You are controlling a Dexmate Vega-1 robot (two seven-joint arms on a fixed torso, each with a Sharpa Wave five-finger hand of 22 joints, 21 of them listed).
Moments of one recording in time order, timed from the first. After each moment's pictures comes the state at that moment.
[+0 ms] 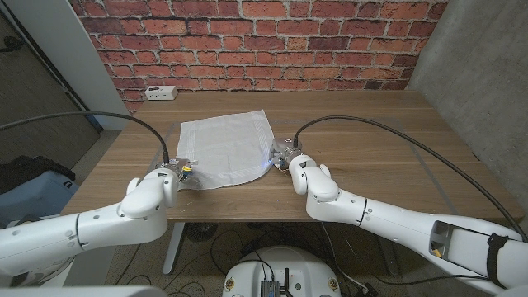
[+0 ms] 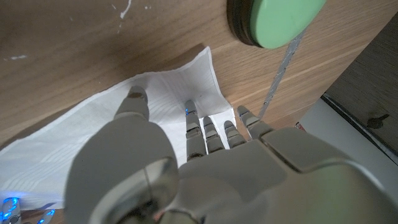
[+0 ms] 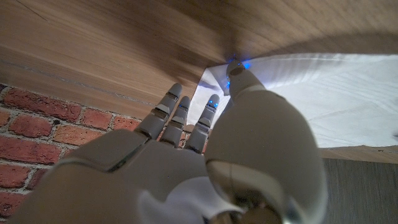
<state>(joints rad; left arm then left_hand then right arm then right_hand) 0.78 1.23 0.96 -2.37 0.53 1.27 -0.25 0.73 -0.01 0.24 -0.10 0.19 0.48 -0.07 0.17 0.19 0.11 -0.09 0.20 0.19 -0.05 -0.02 0.17 0.17 0.08 0.02 0.20 0.18 -0.58 -0.50 -1.17 -1.81 -0.71 -0.83 0.10 1.11 0.10 0.27 -0.14 0.20 1.10 -0.09 0.33 0.19 0.53 -0.19 0.24 0.19 0.31 -0.04 0.25 0.19 0.41 -0.05 0.22 0.17</state>
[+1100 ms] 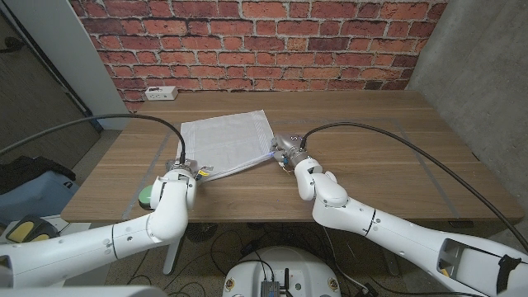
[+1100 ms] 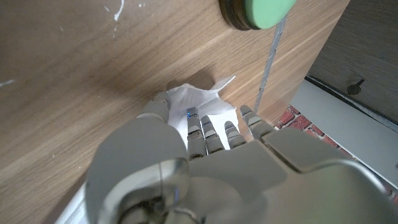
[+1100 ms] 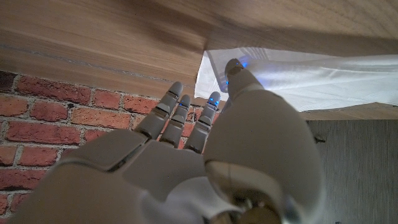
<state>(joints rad) 0.83 1.03 1.01 -2.16 1.32 1.18 -0.86 0.98 0.06 0.27 -0.17 0.21 0.52 -0.03 0.22 0.02 0.24 -0.14 0.24 0.19 0.01 -0.03 0.19 0.17 0.12 0.05 0.21 0.18 -0.70 -0.50 -1.04 -1.84 -0.71 -0.73 -0.09 1.12 0.11 0.26 -0.15 0.20 1.12 -0.06 0.31 0.18 0.56 -0.16 0.24 0.19 0.33 -0.04 0.26 0.19 0.44 -0.05 0.22 0.17</state>
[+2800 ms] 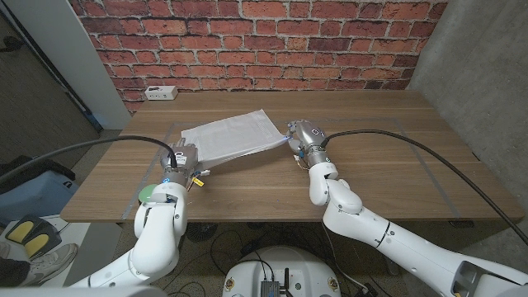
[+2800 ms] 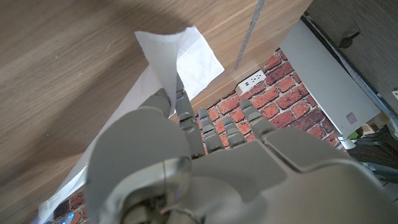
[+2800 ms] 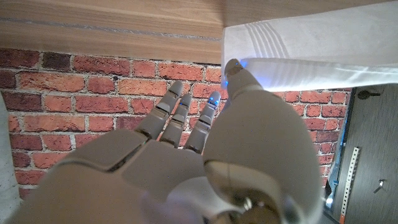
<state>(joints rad) 1.34 0.87 0.49 -2.33 1.37 1.00 -0.38 0.97 0.17 0.37 -0.06 0.24 0.93 -0.06 0.59 0.58 0.27 -0.09 0.21 0.21 0.03 0.02 0.18 0.17 0.14 0.10 0.23 0.19 -0.86 -0.52 -0.86 -1.91 -0.67 -0.69 -0.37 1.14 0.12 0.24 -0.15 0.20 1.13 -0.05 0.28 0.19 0.57 -0.16 0.22 0.19 0.34 -0.04 0.26 0.19 0.45 -0.05 0.22 0.17</state>
